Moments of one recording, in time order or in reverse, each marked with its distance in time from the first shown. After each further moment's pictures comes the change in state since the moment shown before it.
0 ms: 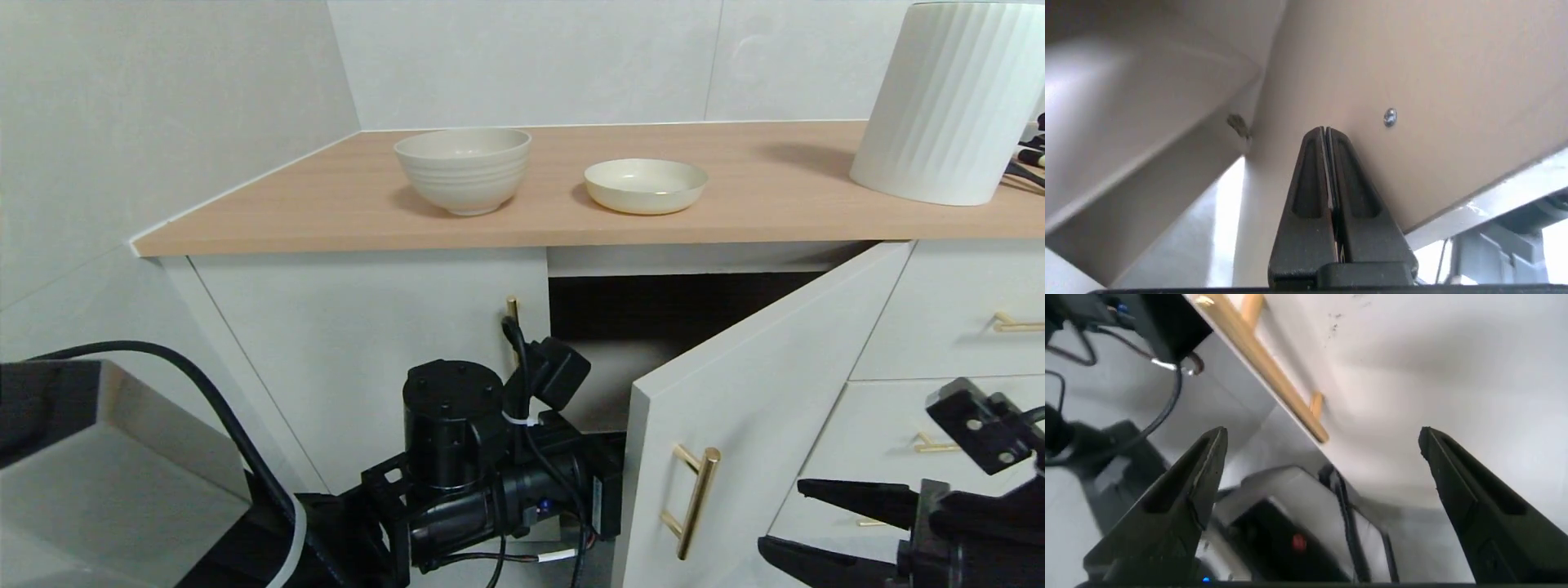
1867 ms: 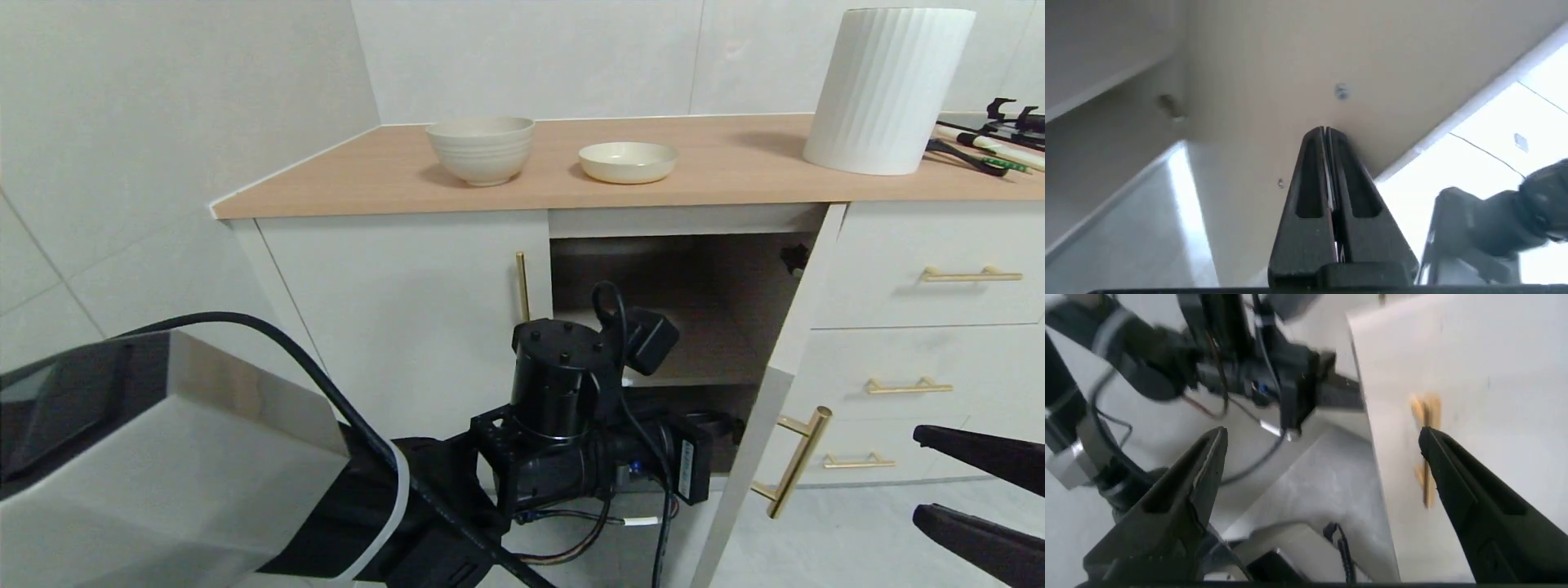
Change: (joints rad) left arm -0.060 0.112 -0.356 0.267 0.039 -0.034; right arm -0.004 -0.301 -0.063 0.104 -0.012 -0.003
